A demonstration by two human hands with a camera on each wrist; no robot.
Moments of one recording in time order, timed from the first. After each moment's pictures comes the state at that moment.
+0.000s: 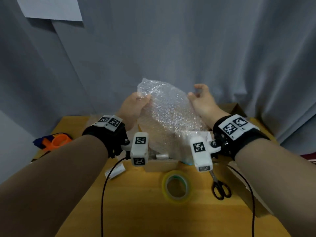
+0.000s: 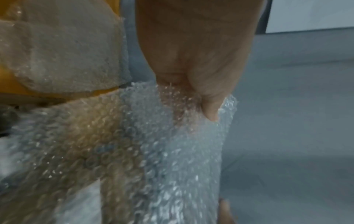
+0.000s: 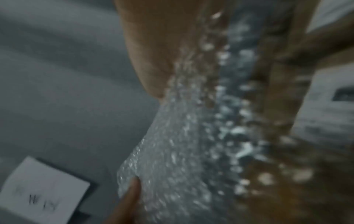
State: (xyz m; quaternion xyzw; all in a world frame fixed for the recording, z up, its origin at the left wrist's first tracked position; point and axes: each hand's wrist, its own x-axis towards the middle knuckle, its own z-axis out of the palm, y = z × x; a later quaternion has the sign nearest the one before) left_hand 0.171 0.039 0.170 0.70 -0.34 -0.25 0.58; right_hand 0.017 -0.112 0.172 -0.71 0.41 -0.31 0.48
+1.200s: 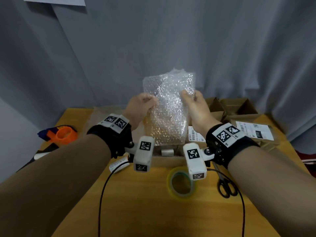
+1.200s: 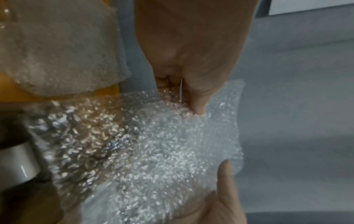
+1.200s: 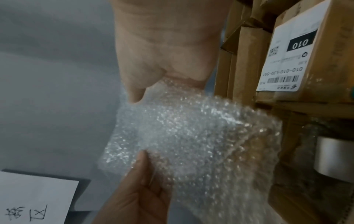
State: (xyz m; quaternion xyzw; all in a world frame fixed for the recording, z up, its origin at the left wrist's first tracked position) left_hand 0.178 0.043 0.149 0.75 -0.36 -0.22 0.50; right_hand 0.034 -0.071 0.152 -0.62 0.36 -0.27 0.64
